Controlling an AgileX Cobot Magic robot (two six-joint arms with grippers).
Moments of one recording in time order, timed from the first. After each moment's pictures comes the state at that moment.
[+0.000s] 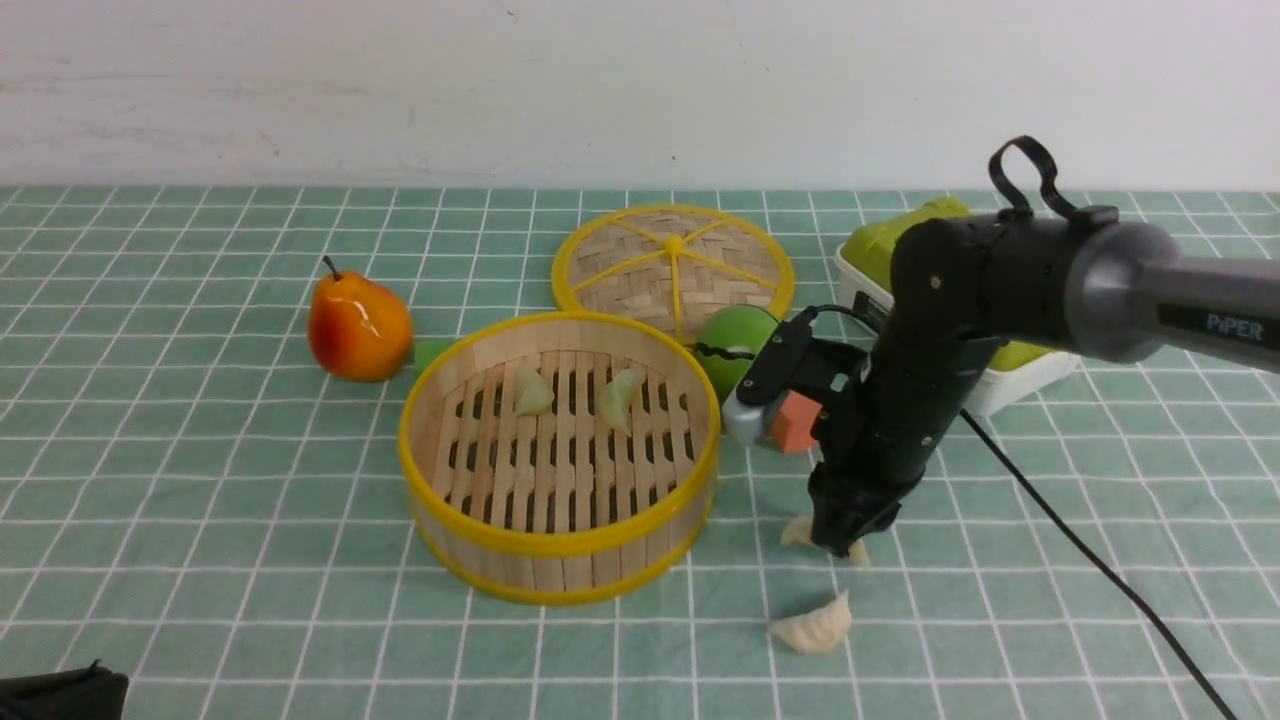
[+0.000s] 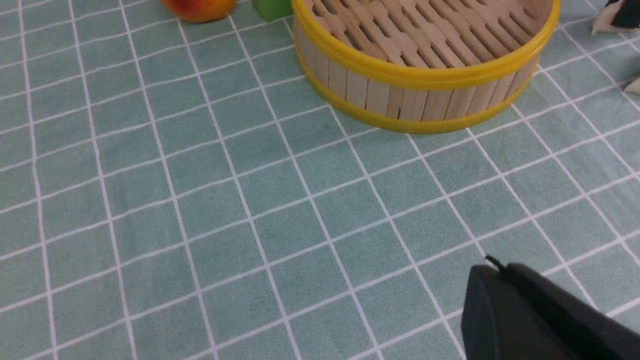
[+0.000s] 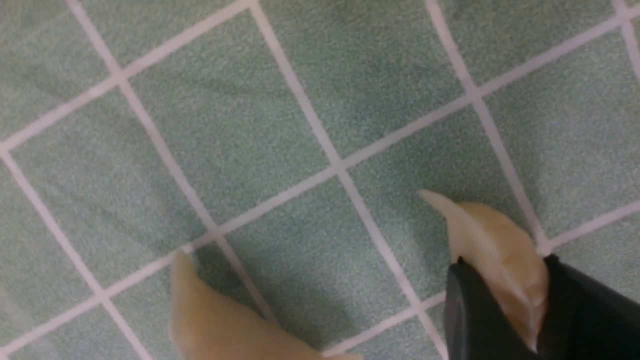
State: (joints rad) right arm 0.38 2.07 -1.52 0.20 0.89 -0.69; left arm -0.42 0.45 -0.46 0.07 0.66 -0.07
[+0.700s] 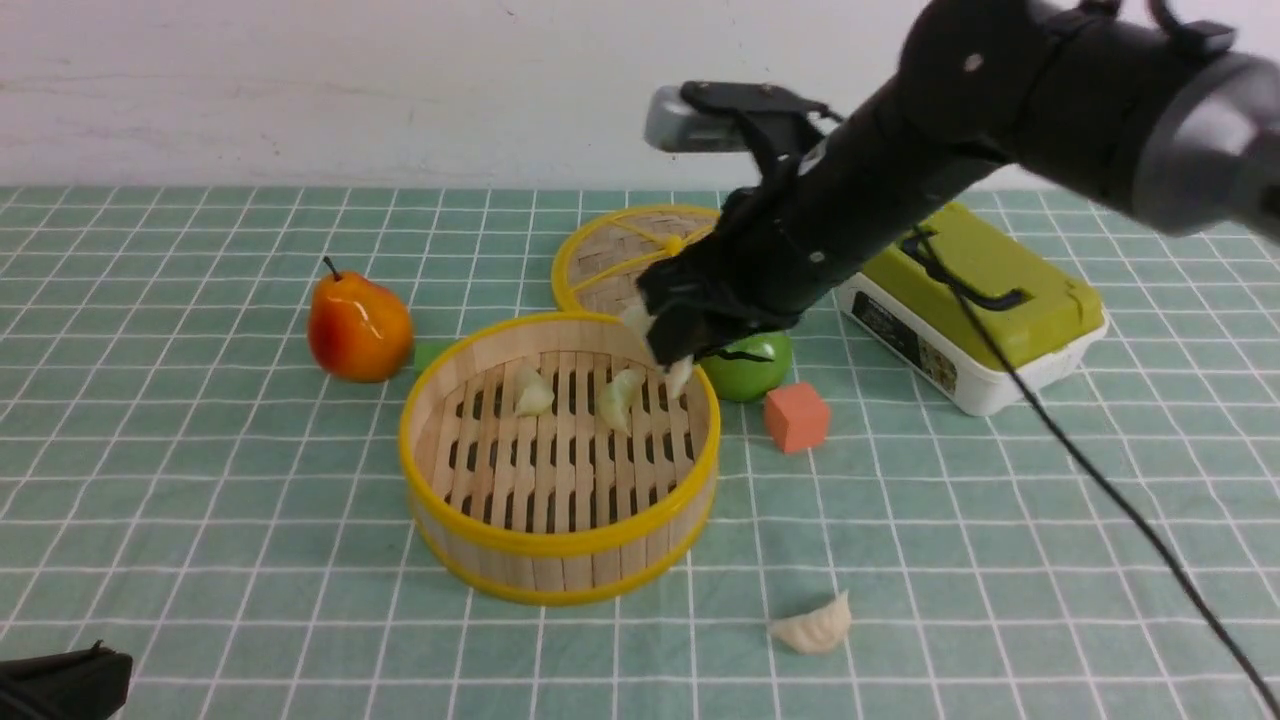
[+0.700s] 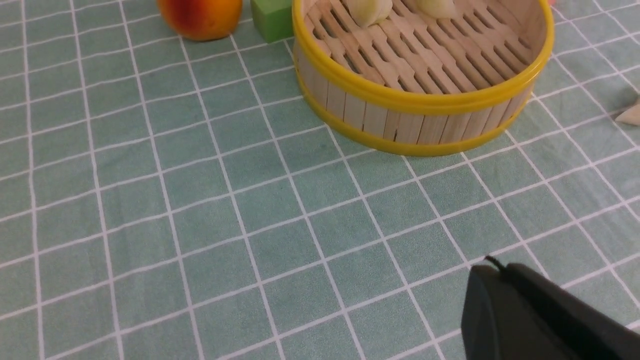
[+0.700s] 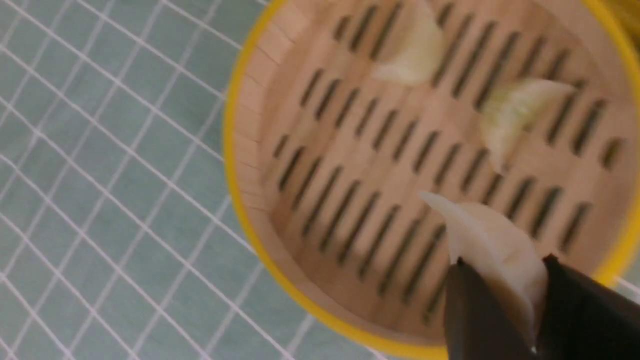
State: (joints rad) right arm 0.51 1.98 -1.76 0.49 0.85 -0.17; left arm -0.42 0.45 -0.46 0.07 0.62 -0.10
